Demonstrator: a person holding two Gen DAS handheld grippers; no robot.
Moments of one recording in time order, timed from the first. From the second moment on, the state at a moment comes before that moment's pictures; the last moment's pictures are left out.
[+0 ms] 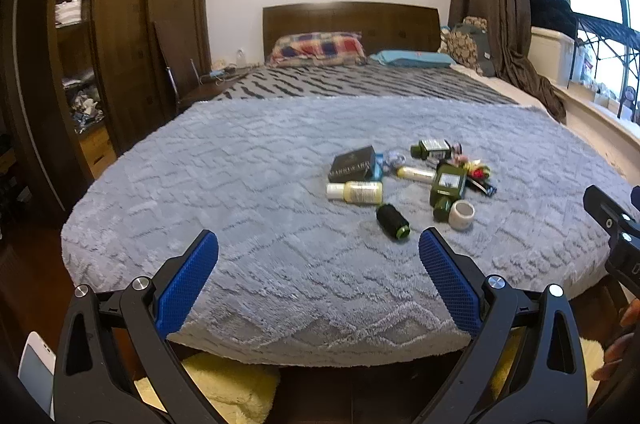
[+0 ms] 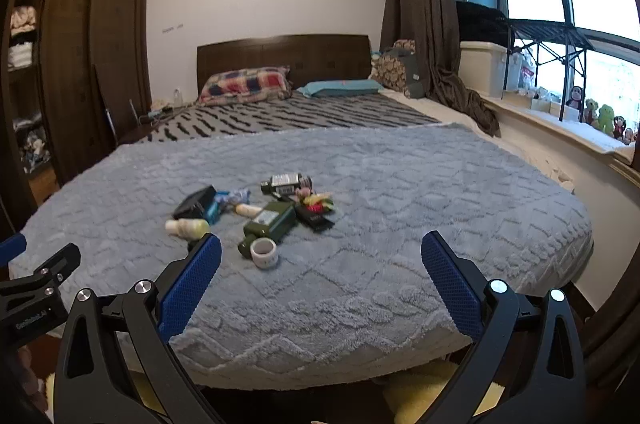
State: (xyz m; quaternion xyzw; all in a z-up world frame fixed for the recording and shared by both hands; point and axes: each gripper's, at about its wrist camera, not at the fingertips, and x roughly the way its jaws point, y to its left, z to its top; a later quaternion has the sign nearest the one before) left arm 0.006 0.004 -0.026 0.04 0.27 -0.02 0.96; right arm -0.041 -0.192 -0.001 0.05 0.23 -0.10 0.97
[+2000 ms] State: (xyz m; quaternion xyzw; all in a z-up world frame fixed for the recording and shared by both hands) left arm 0.162 -0.066 -0.141 0.06 0.38 -0.16 0.91; right arm 0.081 -0.197 -0.112 0.08 0.34 0.01 0.94
